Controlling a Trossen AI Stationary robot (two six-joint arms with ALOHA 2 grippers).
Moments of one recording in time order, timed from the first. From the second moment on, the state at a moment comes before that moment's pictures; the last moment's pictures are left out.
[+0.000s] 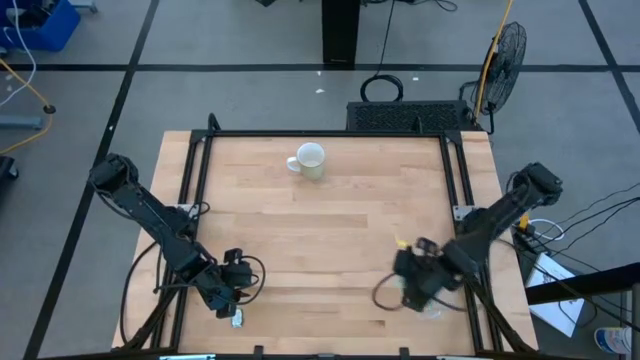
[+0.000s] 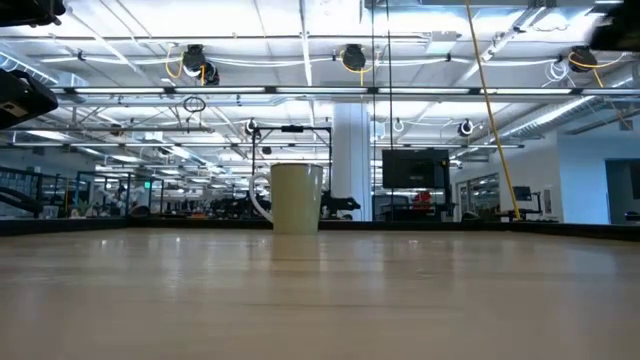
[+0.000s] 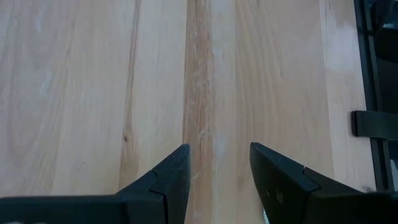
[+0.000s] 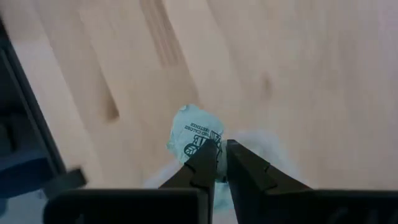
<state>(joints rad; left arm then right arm) -0.81 1.34 0.70 -0.42 -0.22 -0.82 0.69 1.44 1.12 -1.01 0.15 1.05</state>
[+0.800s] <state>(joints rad) -0.78 1.34 0.70 -0.42 -0.24 -0.85 0.83 1.49 0.91 -1.01 0.13 1.27</state>
